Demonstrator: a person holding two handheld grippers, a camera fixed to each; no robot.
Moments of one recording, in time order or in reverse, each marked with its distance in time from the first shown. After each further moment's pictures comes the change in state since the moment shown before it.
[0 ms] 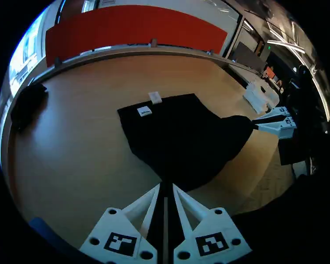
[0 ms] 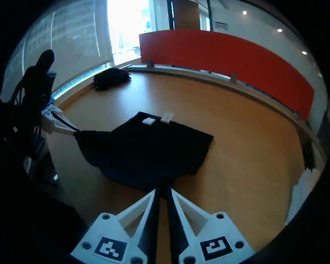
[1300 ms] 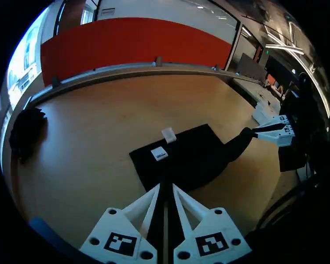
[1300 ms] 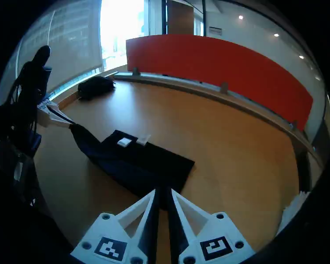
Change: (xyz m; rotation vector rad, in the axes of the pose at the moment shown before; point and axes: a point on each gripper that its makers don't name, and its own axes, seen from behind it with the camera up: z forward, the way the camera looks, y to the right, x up) left arm 0.108 -0.047 0.032 0.019 0.104 0.030; right arm 0.067 0.070 0.046 -0.076 0.045 -0.012
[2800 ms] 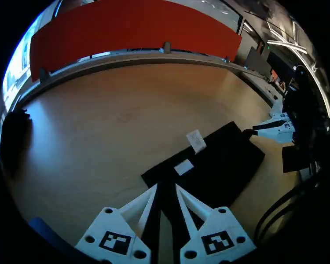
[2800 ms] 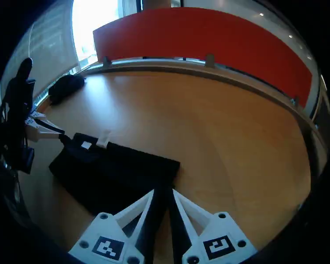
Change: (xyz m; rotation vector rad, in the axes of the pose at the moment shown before) left arm 0.012 -0.061 0.123 -0.001 -0.052 0.014; right arm -0.007 0.061 0.114 -0.069 -0.094 0.147
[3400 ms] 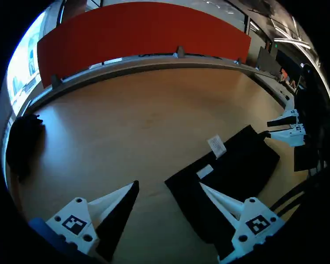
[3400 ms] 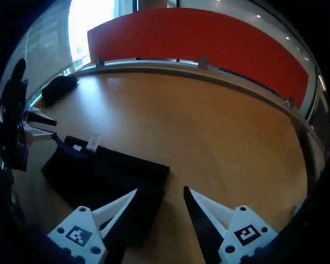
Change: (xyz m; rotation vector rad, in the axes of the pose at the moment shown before) left arm 0.011 -0.036 -0.002 0.128 0.035 0.011; right arm 0.006 0.017 0.004 -0.064 0.010 0.002
